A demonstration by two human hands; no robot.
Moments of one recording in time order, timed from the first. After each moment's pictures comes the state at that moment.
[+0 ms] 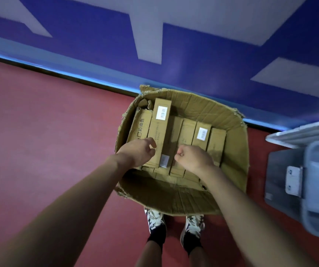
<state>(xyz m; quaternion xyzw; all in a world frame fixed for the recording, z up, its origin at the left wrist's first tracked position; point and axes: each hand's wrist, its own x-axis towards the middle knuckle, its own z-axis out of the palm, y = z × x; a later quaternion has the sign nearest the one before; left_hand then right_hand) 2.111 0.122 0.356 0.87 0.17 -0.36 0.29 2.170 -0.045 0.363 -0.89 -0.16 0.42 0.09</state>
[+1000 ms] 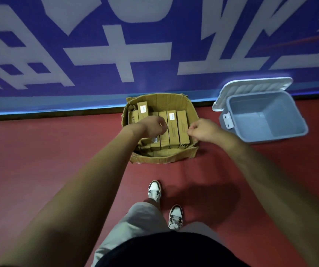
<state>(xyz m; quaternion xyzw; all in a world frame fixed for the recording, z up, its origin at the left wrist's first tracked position) 1.910 0.002 0.688 0.89 0.01 -0.32 0.32 1.924 -0.190 0.680 -0.92 -0.04 0.31 0.23</state>
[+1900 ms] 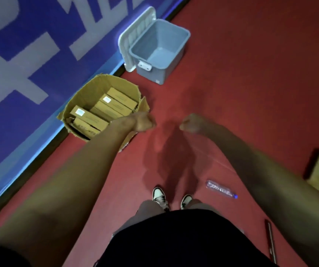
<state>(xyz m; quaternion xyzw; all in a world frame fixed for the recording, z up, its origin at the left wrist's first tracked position) 1.731 0.029 0.694 0.81 -0.37 -0.45 0.08 1.583 -0.103 0.696 -0.85 0.31 0.21 0.36</state>
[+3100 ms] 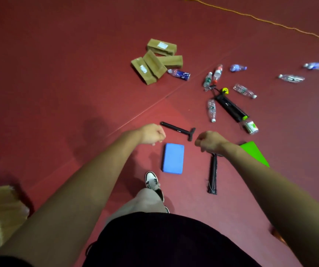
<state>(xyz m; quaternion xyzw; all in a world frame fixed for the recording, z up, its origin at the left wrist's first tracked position) 1.094 0.064 0.669 0.40 -0.76 -0.48 -0.15 0.910 0.183 0.678 -0.44 0.80 0.00 0.42</state>
